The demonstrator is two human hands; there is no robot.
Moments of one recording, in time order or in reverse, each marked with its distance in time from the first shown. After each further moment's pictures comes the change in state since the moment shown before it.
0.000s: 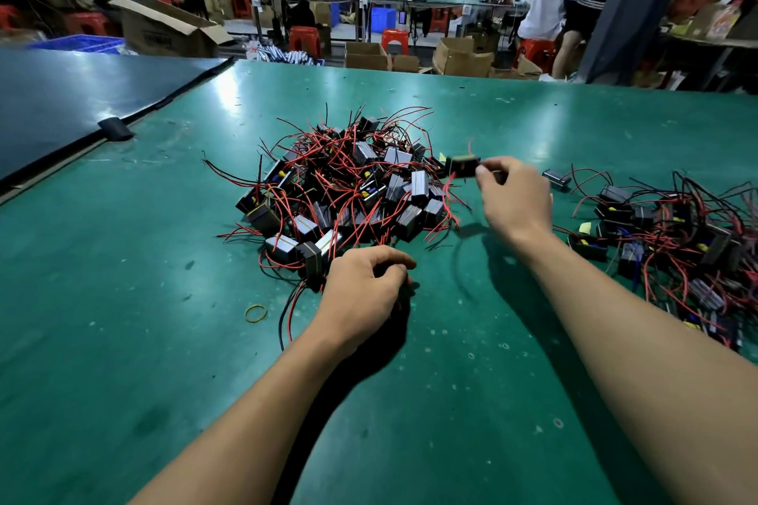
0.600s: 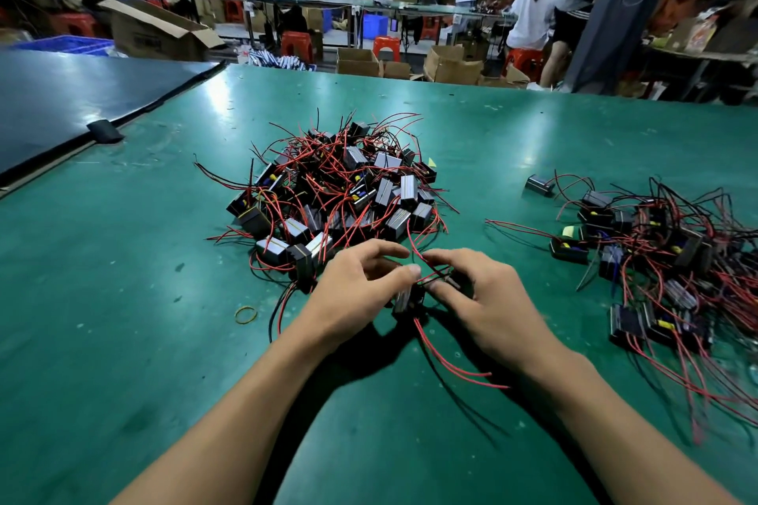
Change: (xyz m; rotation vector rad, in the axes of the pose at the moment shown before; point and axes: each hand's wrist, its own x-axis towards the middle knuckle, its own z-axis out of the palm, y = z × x) left_hand 0.003 -0.003 -0.005 -0.089 -0.148 0.065; right_hand -0.112 0.018 -0.037 0.121 -0.432 -0.412
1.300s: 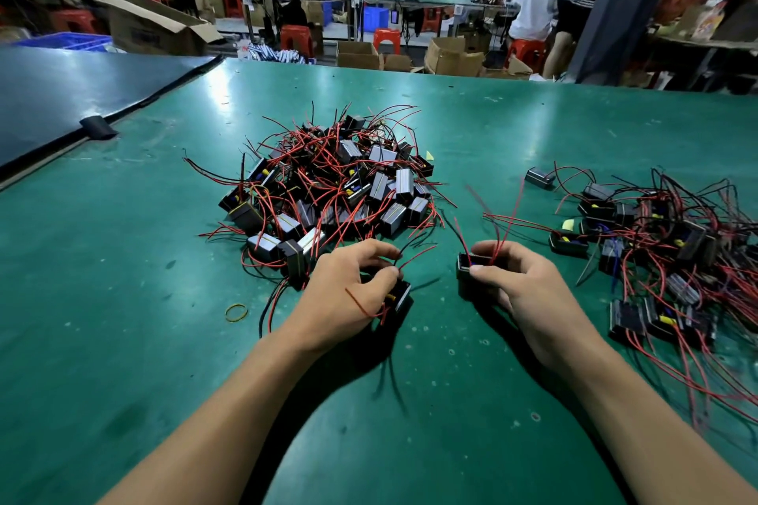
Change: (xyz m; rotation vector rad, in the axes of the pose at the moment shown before) left_hand -0.003 0.003 0.001 0.299 0.065 0.102; right_hand -0.005 0.015 -0.019 0.773 0.158 0.590
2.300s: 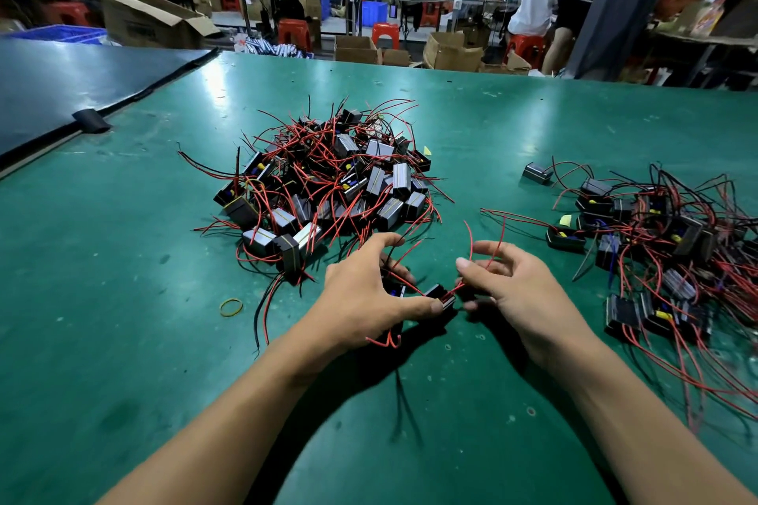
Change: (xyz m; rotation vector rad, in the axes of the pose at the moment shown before) left_hand -0.001 0.008 0.018 0.055 -0.092 -0.117; right_hand -0.002 0.004 0.005 -0.011 0.038 0.045
